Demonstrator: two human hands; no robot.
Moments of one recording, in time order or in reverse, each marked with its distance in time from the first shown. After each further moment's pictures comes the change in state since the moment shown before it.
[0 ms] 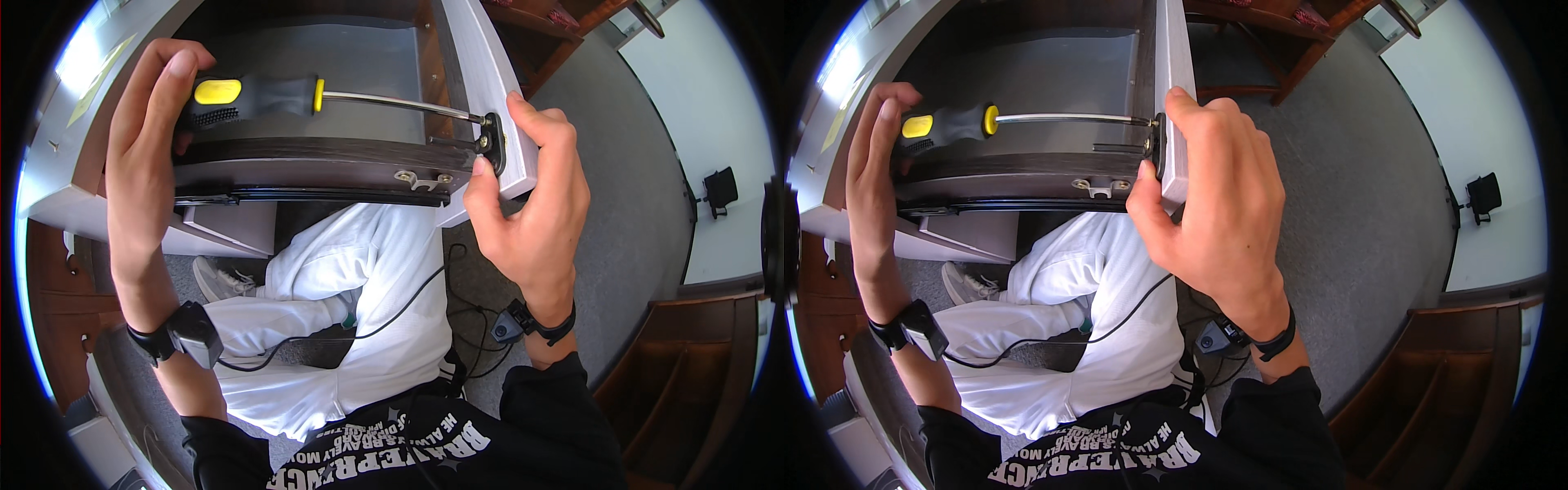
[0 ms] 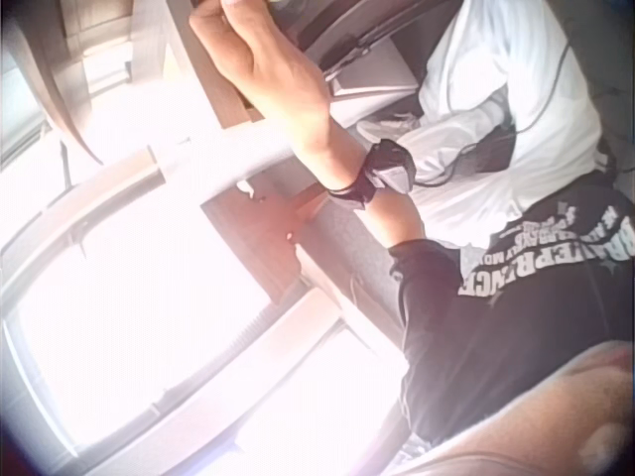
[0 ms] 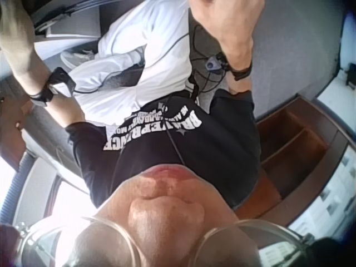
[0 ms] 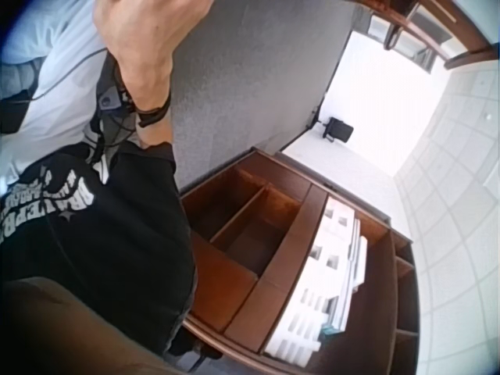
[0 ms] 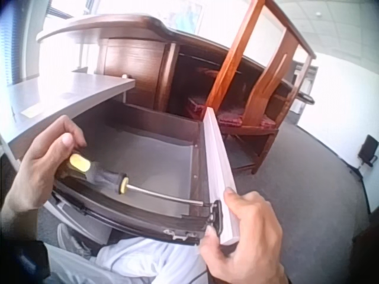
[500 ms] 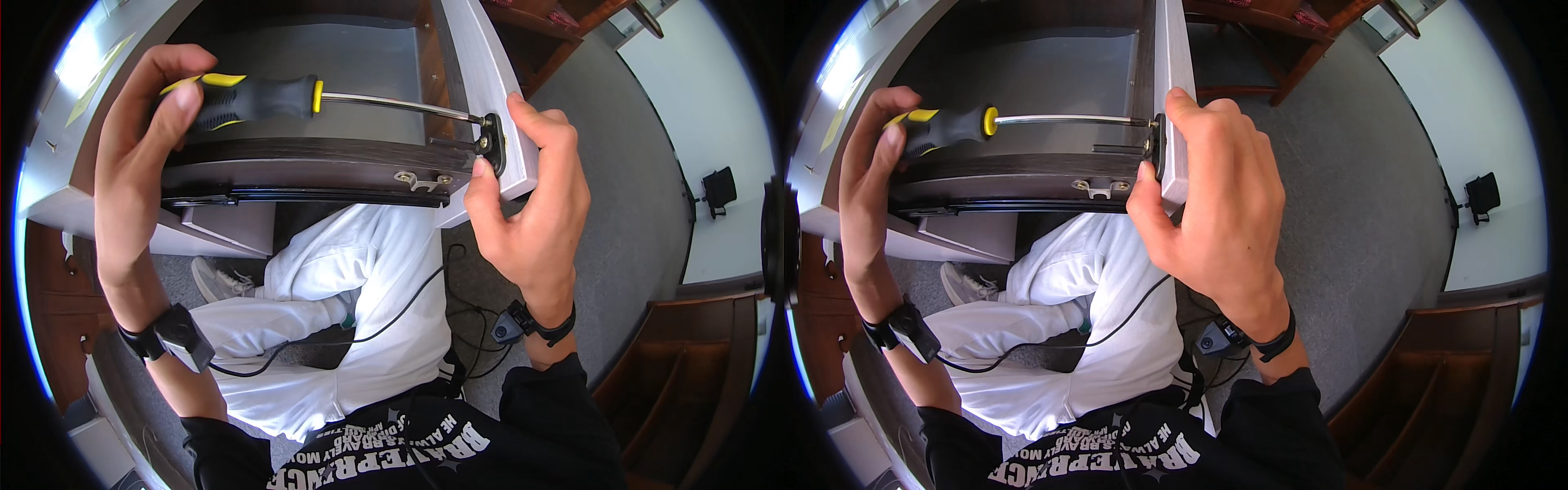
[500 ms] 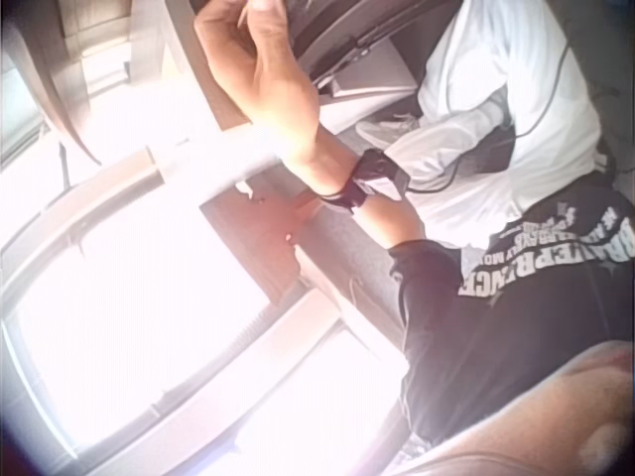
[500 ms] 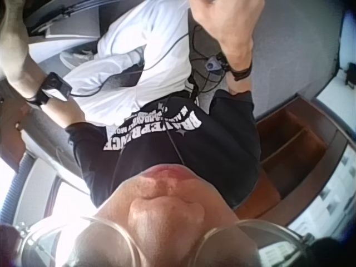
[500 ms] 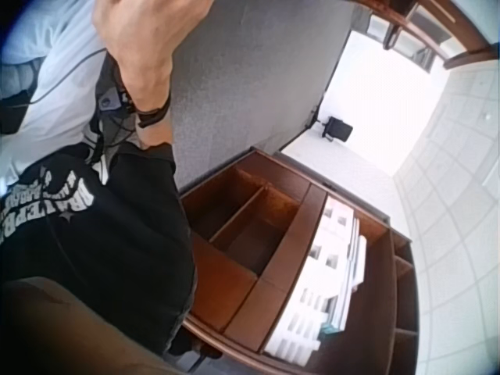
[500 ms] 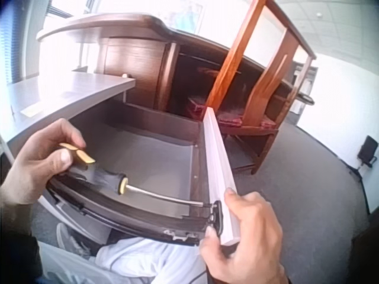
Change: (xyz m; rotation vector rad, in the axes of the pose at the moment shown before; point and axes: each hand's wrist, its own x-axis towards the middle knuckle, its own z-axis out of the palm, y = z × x) left_hand -0.002 -0.002 -0.013 -0.039 -0.123 0.001; right_hand -0.002 0.001 0.000 0.000 -0.004 0.006
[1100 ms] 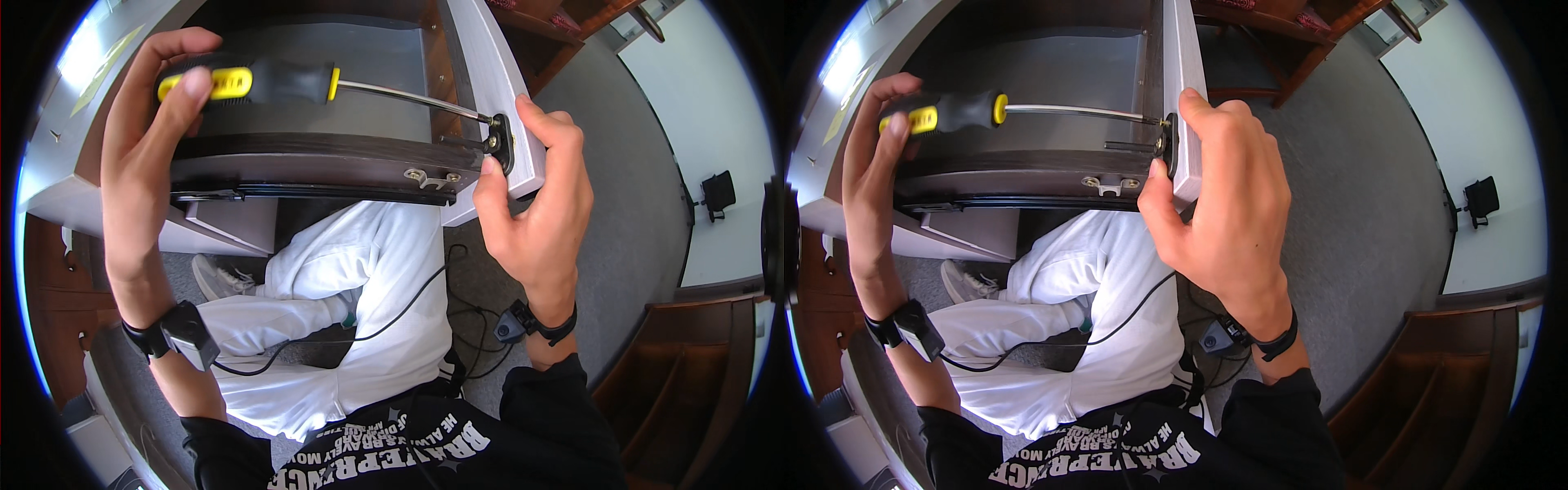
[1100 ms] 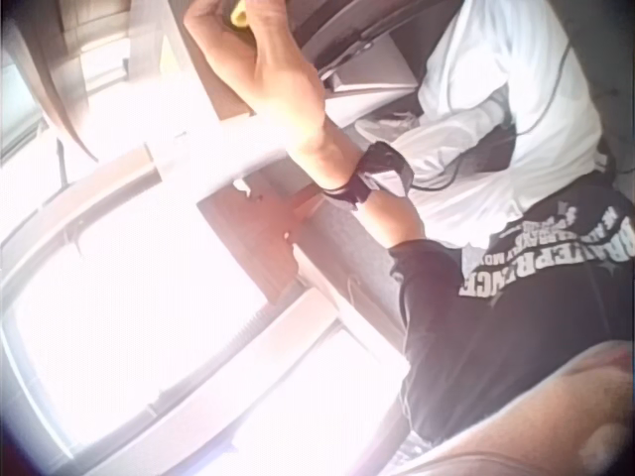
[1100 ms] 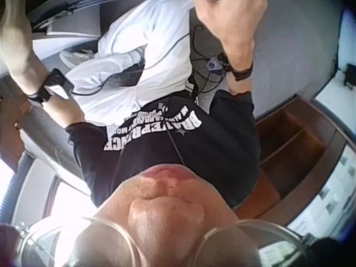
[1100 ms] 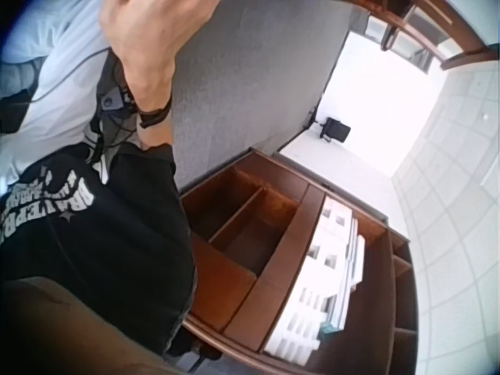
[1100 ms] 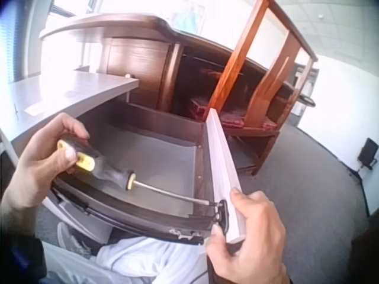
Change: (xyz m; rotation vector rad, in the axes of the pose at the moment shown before) left_hand -0.001 -0.001 0.007 -0.064 0.058 0.021; right_hand -0.001 -0.002 -0.001 -0.007 -0.003 0.016
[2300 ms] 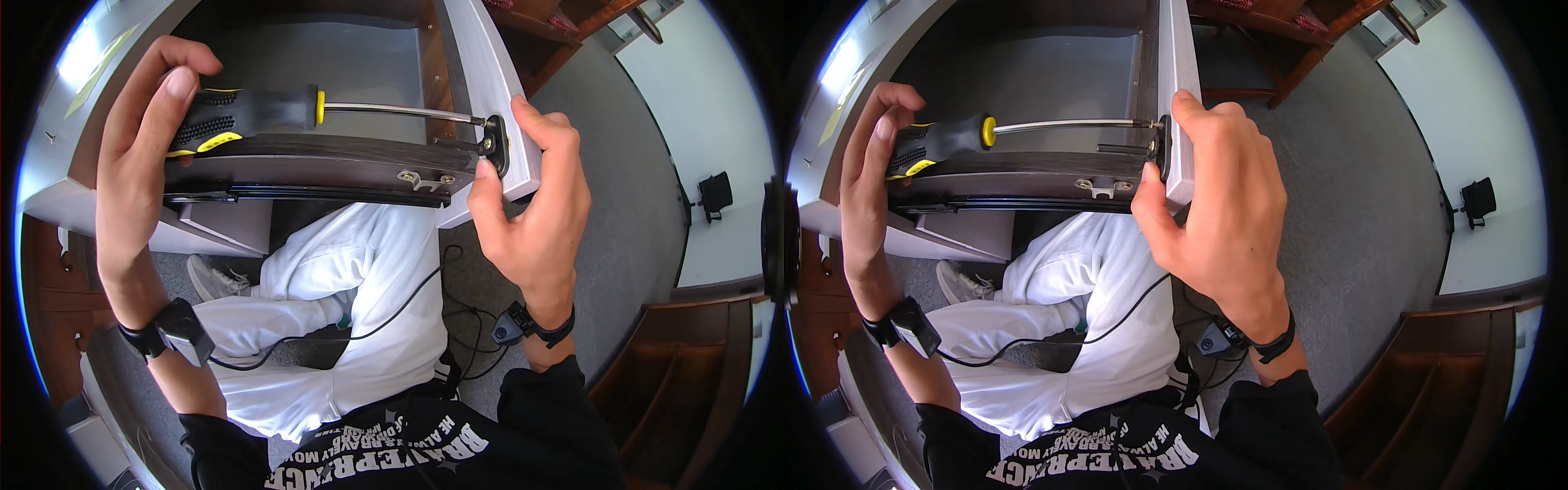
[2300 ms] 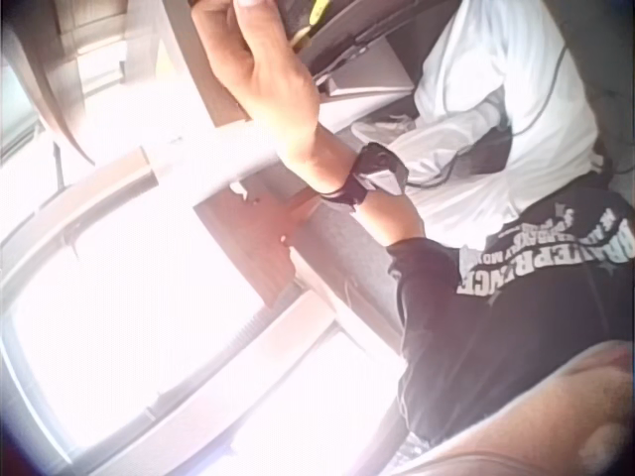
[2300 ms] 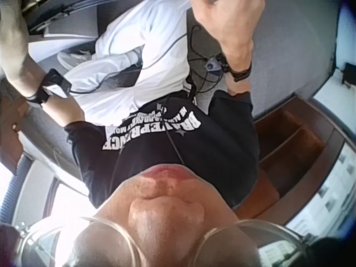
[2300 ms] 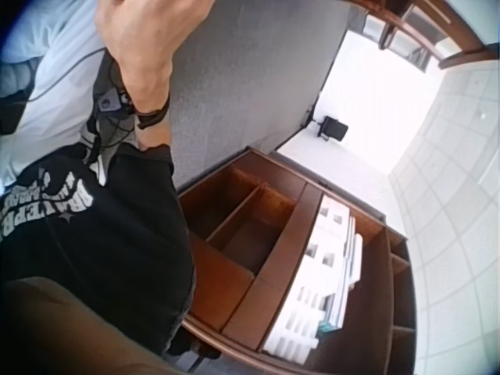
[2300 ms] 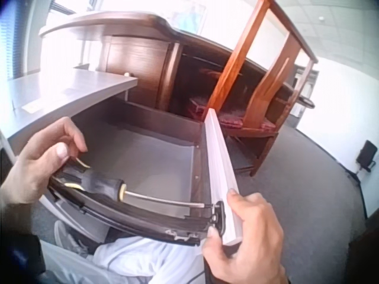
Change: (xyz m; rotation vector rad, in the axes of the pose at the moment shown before) left_hand 0.000 0.001 -0.012 0.000 -0.078 -0.080; right_hand 0.002 0.001 -0.001 0.007 -0.015 -0.012
